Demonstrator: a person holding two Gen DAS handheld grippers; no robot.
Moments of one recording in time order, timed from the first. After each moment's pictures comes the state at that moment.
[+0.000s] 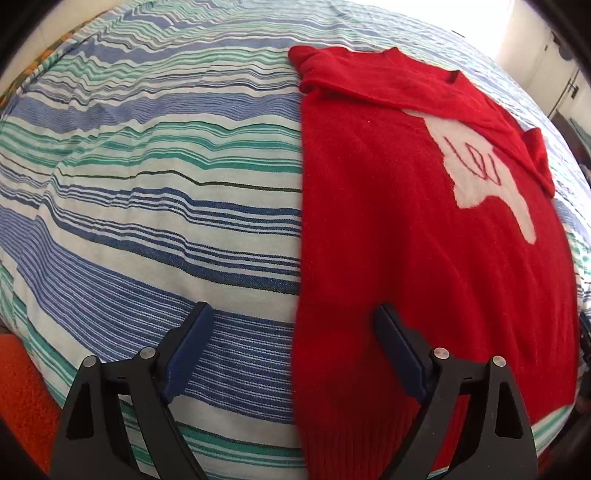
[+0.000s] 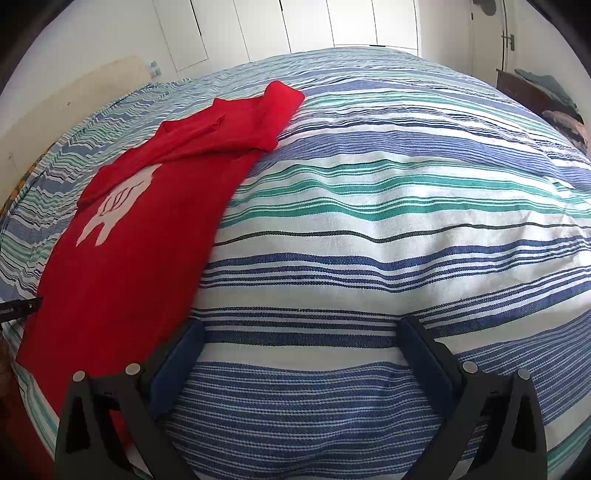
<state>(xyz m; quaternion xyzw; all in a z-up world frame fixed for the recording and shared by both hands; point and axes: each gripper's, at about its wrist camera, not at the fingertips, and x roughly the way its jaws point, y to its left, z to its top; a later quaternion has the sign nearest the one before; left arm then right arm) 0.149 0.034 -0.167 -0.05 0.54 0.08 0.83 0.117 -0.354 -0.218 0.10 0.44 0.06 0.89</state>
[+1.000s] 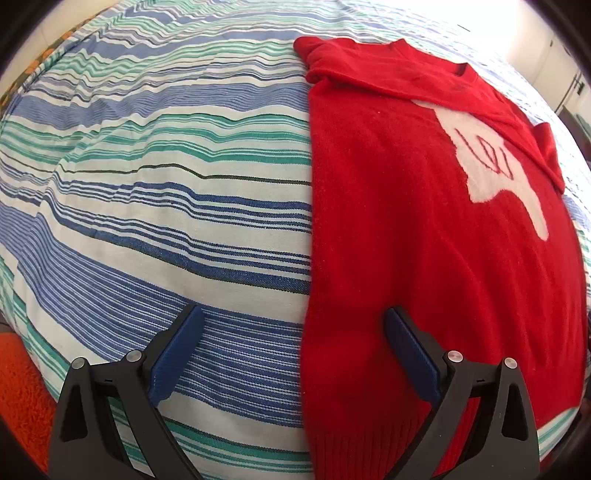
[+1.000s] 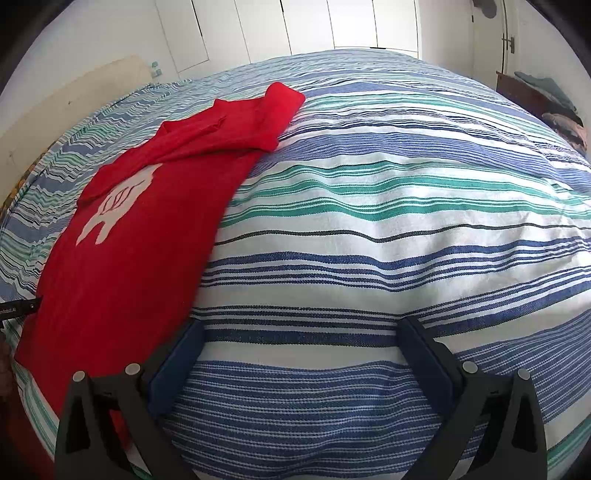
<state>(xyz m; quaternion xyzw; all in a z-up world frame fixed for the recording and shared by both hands) 0.155 0.032 -0.174 -0.04 0.55 0.09 0.83 0.111 -0.352 -0.218 0.09 0.44 0.06 0.89</state>
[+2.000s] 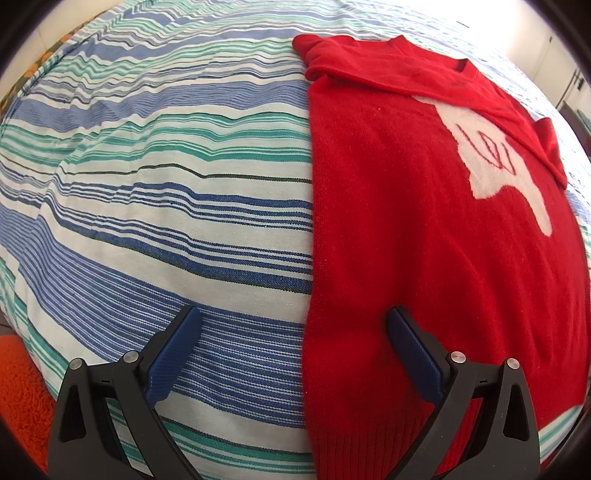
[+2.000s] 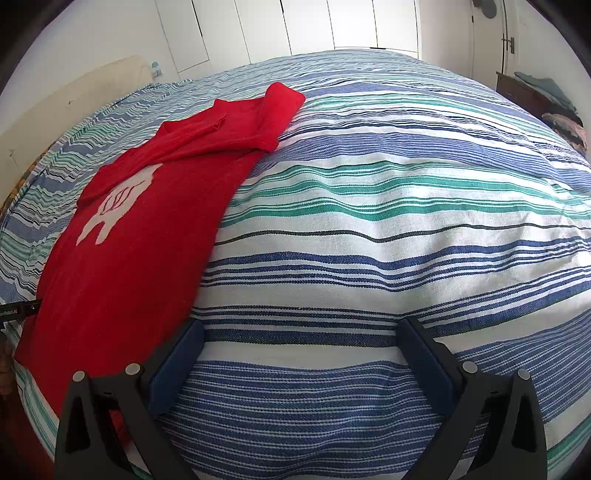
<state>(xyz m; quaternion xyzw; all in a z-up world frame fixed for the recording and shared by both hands) 0.154 0.033 -0.175 -0.04 0.55 0.09 0.83 0.110 -0.353 -0.218 0.09 0.44 0.06 0.89</state>
